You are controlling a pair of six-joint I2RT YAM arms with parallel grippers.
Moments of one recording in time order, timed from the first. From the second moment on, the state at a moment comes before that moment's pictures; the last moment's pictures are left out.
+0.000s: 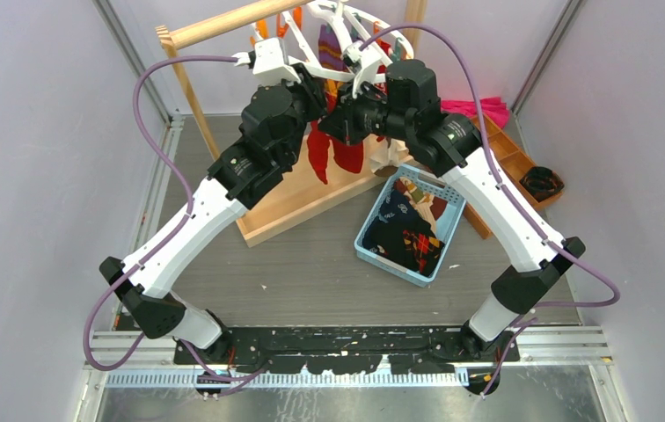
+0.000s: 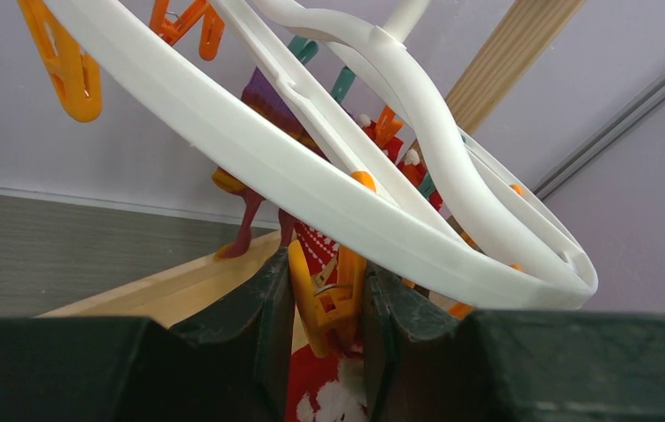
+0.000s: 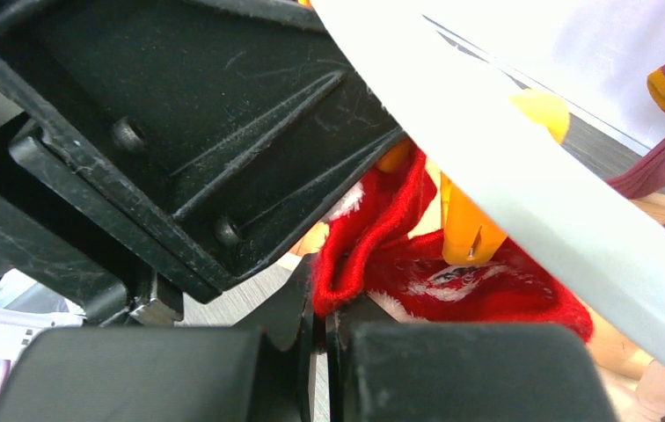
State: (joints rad) left arm -0.79 1.48 1.75 -0.18 -0.63 -0.37; right arm 0.69 1.63 2.01 -0.61 -0.29 0.17
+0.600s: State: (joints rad) left arm -0.79 1.47 1.75 -0.18 -0.63 -0.39; right arm 0.69 1.64 2.01 -0.62 -0.30 0.16
